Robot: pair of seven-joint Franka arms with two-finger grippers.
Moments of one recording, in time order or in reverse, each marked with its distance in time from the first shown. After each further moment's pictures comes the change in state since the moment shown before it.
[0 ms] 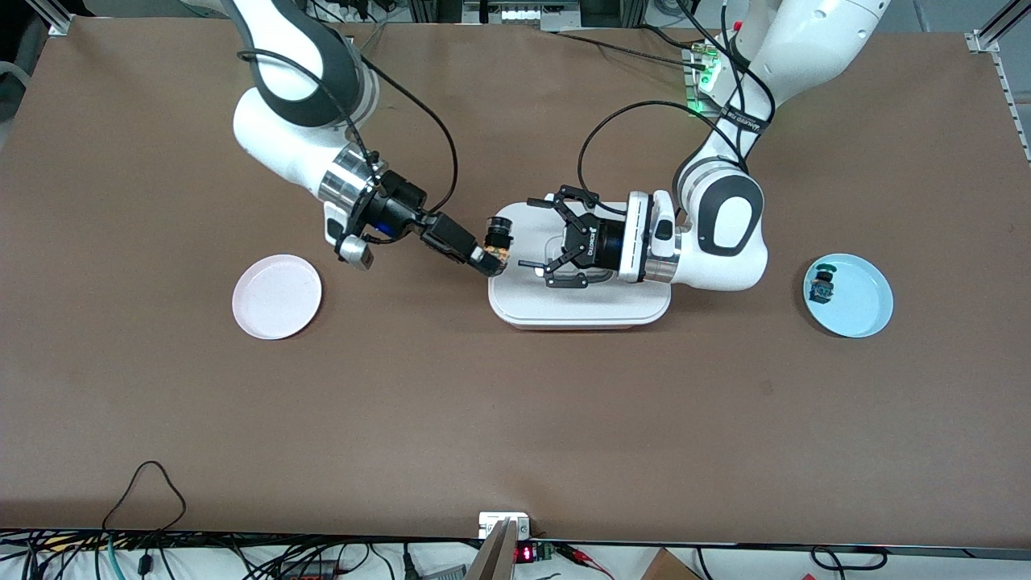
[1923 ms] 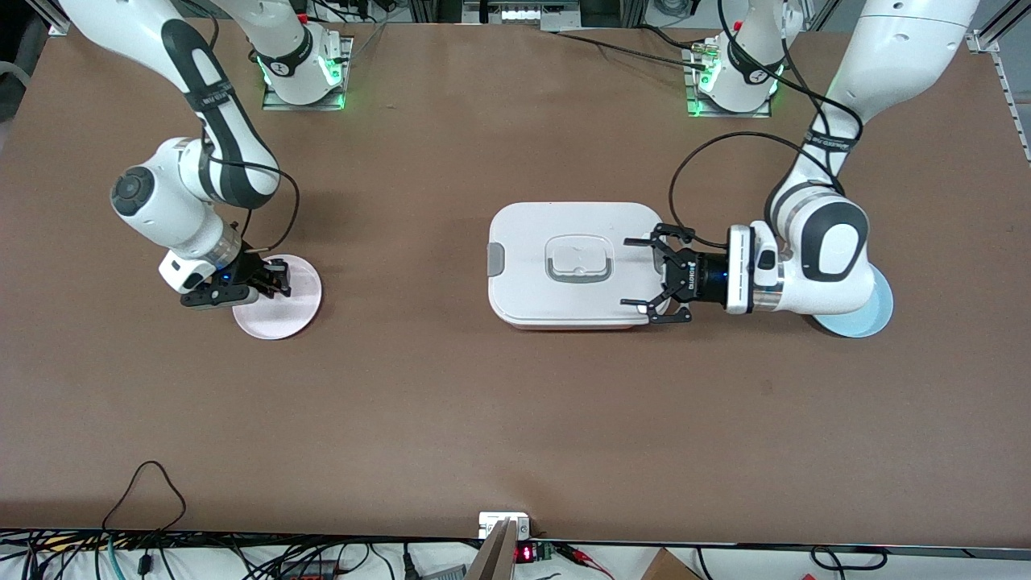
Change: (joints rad) left arm 0.268 -0.011 0.035 -0.038 0.299 -0.135 -0.003; right arm -0.470 0.079 -0.044 -0.466 -1.528 0.069 0.111
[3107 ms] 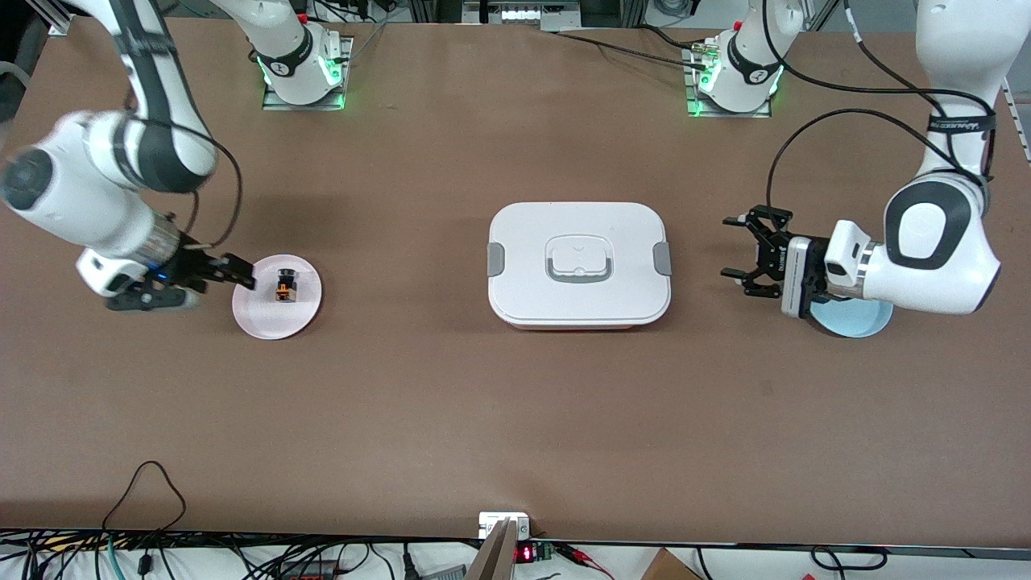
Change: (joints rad) left arm 0.028 -0.091 0.172 0.024 0.732 -0.095 -0.698; right arm -0.003 -0.207 -0.071 0.283 -0.192 -0.570 0.185
